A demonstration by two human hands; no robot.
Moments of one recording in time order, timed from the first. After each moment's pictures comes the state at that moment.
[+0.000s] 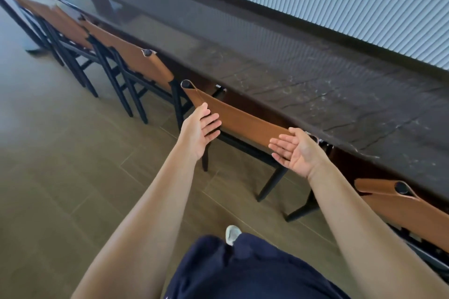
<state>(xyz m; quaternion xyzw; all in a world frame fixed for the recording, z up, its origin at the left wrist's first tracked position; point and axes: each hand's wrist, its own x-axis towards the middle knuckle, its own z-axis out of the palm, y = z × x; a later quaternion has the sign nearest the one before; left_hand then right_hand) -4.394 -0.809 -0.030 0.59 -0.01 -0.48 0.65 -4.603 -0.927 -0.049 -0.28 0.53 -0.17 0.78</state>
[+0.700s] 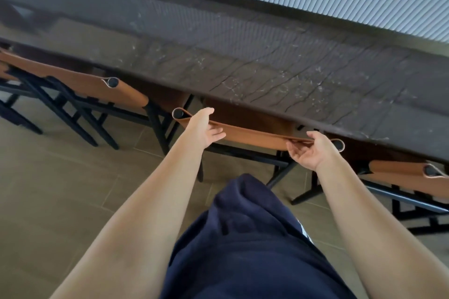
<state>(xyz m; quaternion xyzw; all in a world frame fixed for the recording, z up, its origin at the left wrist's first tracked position) -4.271 -0.922 -0.070 0.61 0.04 -0.62 0.49 -4.535 -0.969 -0.098 -0.01 0.61 -0.36 0.70</state>
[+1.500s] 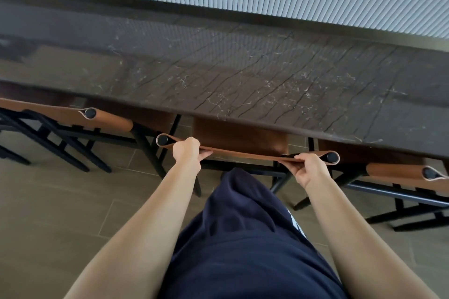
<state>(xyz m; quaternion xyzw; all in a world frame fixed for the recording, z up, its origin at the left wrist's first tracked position) -4.277 -0.945 -0.091 0.71 0.09 -0.49 0.50 -4.540 -0.977 -0.126 0.01 0.61 -0.45 0.65</state>
